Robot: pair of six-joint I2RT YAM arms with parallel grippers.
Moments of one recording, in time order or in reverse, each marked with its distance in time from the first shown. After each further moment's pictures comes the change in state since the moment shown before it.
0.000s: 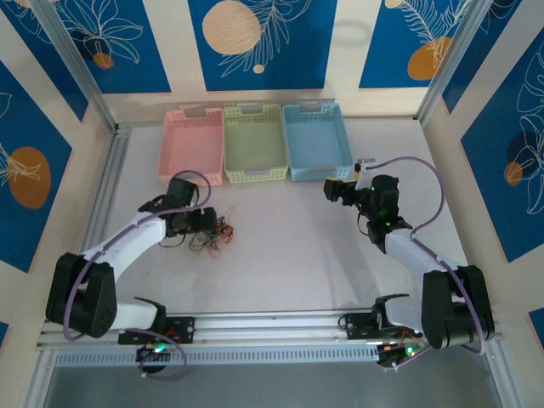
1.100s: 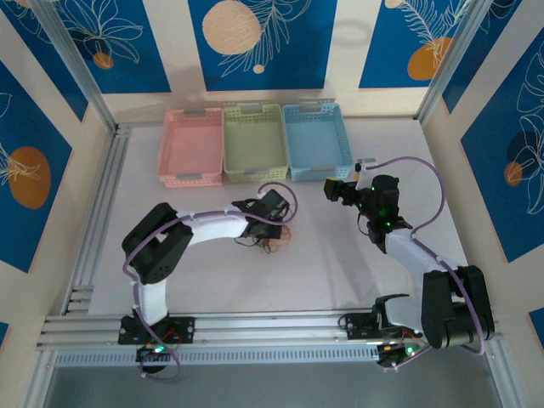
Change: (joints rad) left arm -0.542 0.546 0.376 0.169 -0.103 -0.159; right arm -0.004 0.000 0.000 0.000 0.000 0.004
